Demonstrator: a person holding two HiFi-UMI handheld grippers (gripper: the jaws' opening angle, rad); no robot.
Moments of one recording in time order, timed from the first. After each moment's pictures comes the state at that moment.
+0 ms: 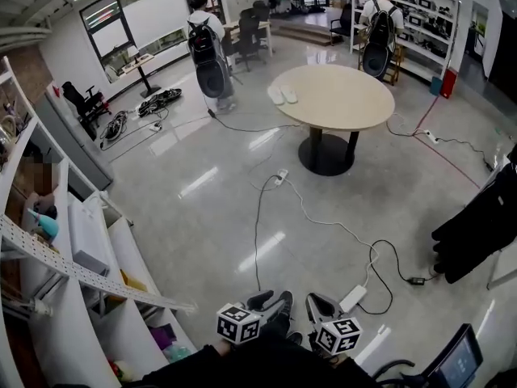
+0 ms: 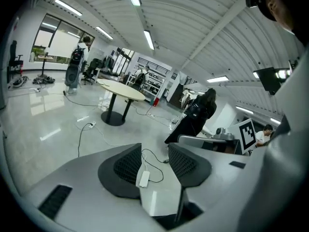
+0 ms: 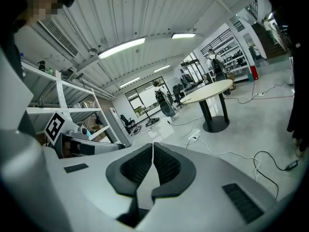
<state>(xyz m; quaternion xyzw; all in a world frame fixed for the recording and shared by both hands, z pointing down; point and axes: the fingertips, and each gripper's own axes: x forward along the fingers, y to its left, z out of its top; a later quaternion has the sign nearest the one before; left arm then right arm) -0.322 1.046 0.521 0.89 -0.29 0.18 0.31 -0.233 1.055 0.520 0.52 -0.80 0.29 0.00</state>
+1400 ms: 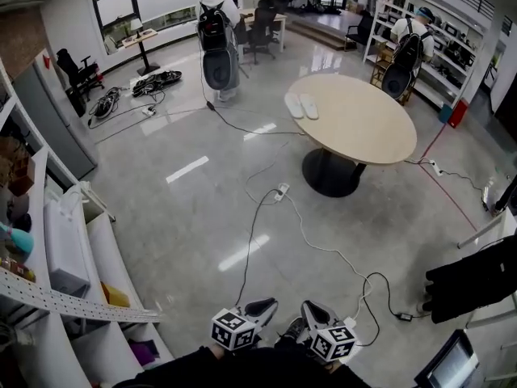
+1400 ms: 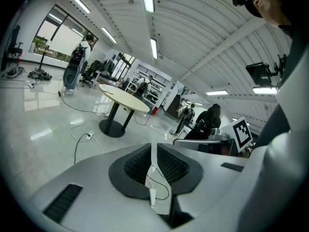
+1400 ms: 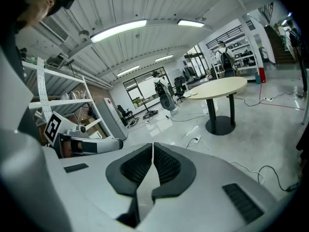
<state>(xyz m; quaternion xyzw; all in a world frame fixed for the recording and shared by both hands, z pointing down) -0.395 0.814 0.530 0.90 -0.27 0.11 0.32 -0.310 0.819 0.532 0.52 -0.80 0.29 0.07</state>
